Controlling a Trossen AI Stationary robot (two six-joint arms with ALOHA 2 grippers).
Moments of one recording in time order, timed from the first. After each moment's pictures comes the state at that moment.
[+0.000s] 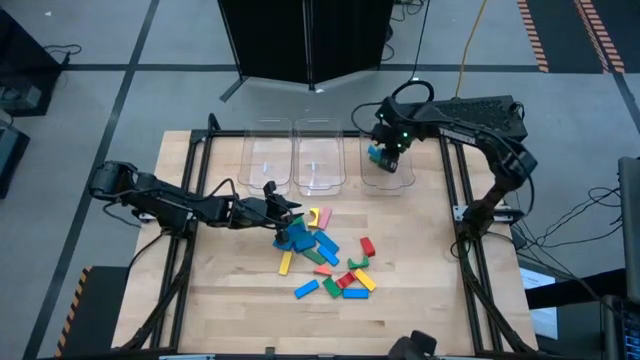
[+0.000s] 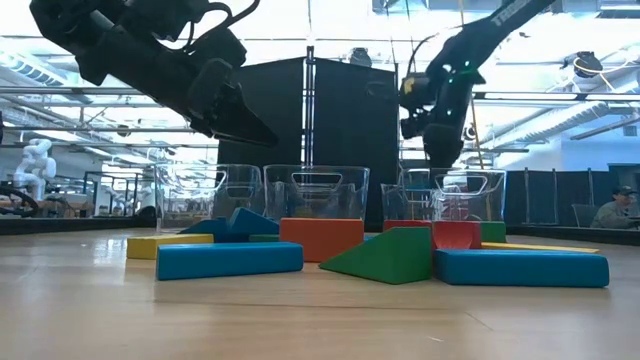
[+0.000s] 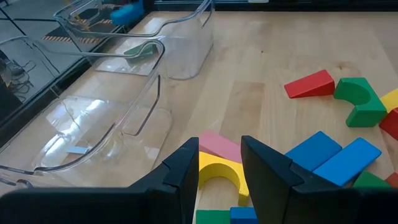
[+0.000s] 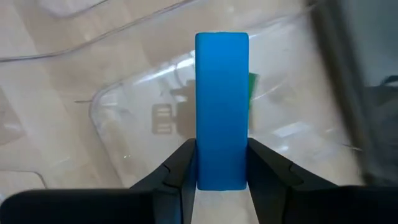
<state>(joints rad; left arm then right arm) -0.09 1.37 0.52 0.40 -0.35 -0.07 -0.75 1.67 1.24 -0.88 -0.09 -0.34</state>
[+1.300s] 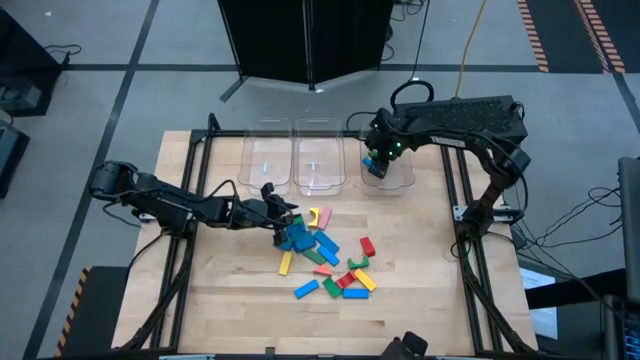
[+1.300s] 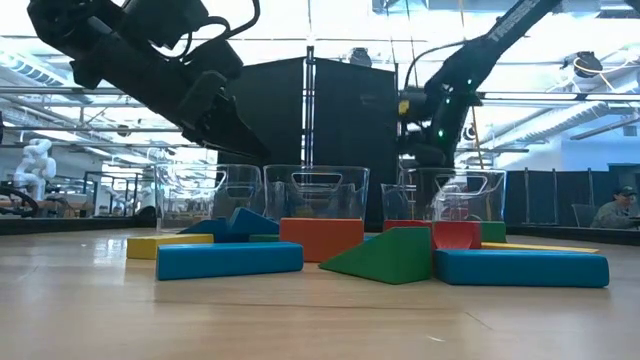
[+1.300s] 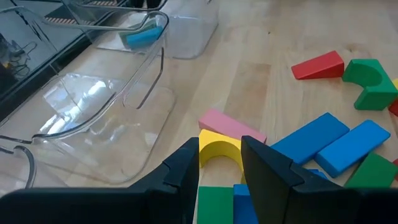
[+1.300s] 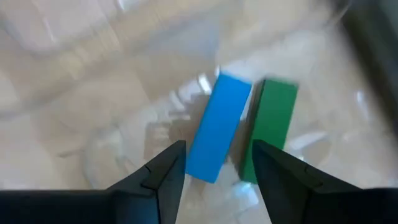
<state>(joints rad) -0.09 1.37 0.51 0.36 -0.35 -0.12 -0.72 1.70 1.11 -0.62 -0.10 -0.19</state>
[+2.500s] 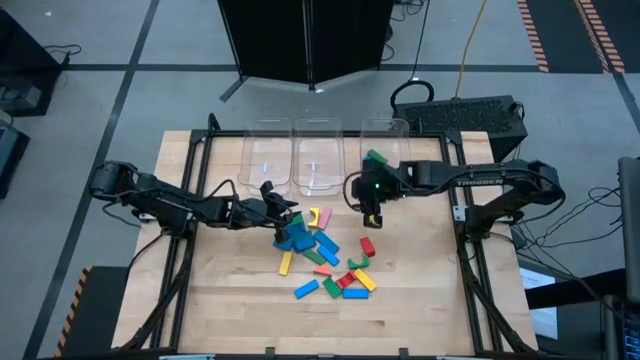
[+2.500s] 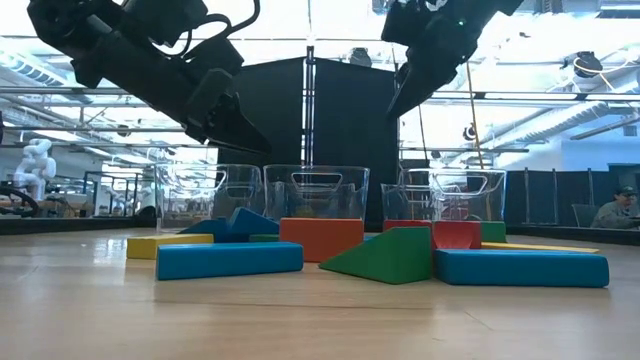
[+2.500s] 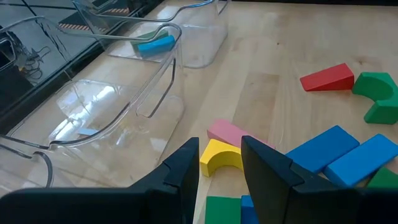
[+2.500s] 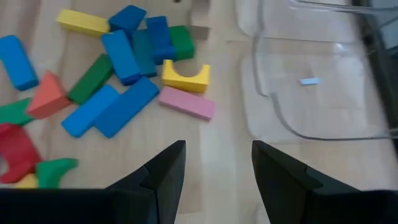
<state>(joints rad) -0.08 1.37 0.51 0.38 -0.39 -0.12 -0.08 1.42 1.12 -0.59 0.05 -0.08</state>
